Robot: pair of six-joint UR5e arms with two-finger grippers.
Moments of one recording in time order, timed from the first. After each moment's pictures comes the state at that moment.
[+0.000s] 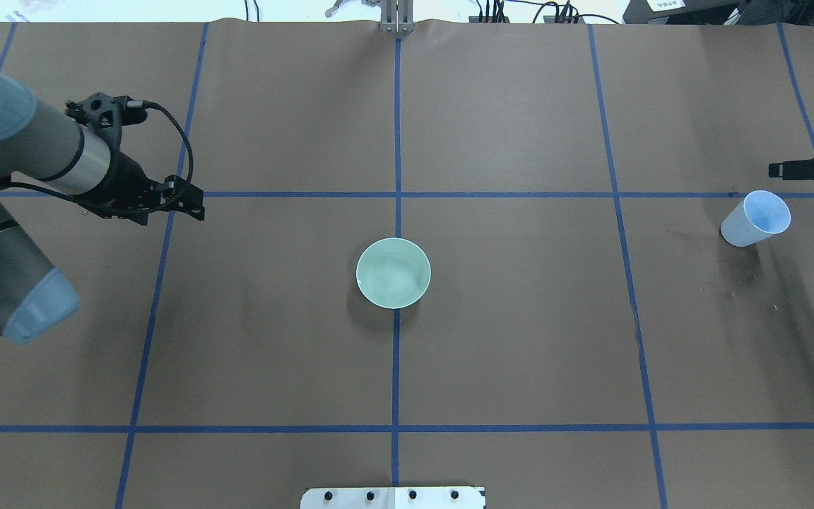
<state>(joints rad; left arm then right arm) -0.78 -1.97 -1.74 -1.88 -2.14 -1.14 1.23 -1.57 1.55 -0.66 2.12 0.64</state>
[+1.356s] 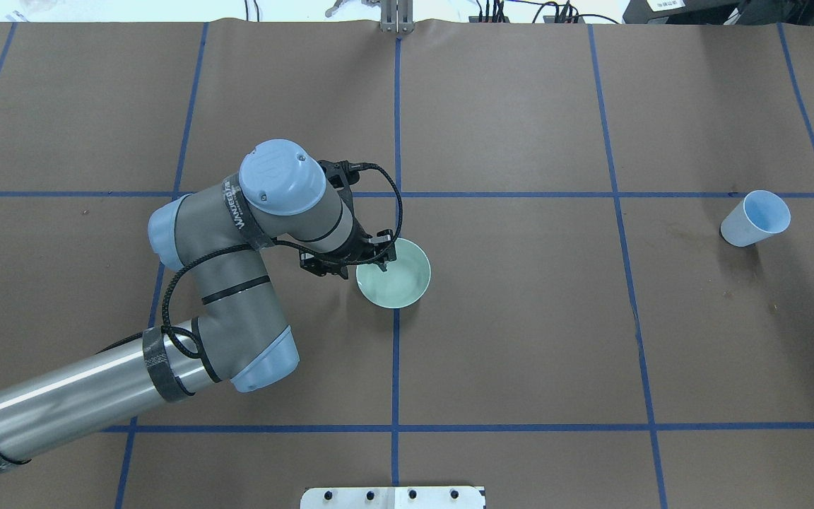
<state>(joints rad) -0.54 -2.30 -1.48 -1.88 -1.99 -1.40 1.46 -1.50 1.69 -1.32 2.33 0.07</state>
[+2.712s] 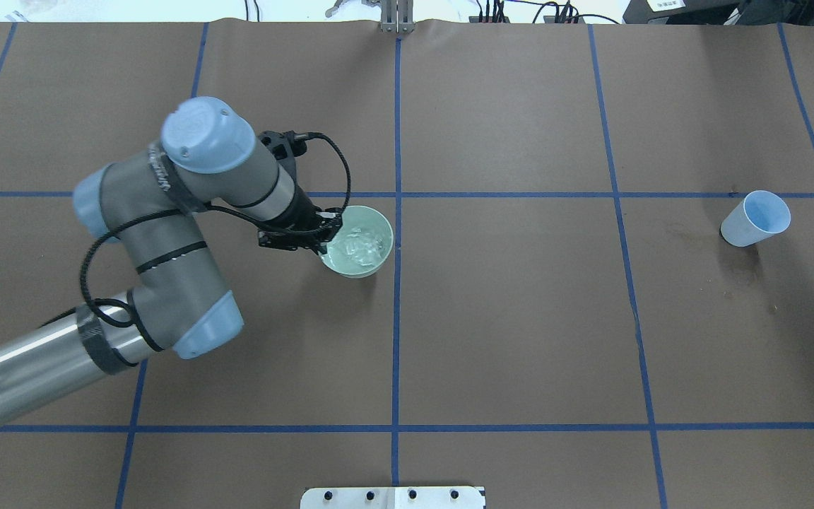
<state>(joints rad) -0.73 -2.03 -1.67 -1.88 -2.18 -1.20 1.47 -1.50 1.70 -1.34 2.36 0.07</state>
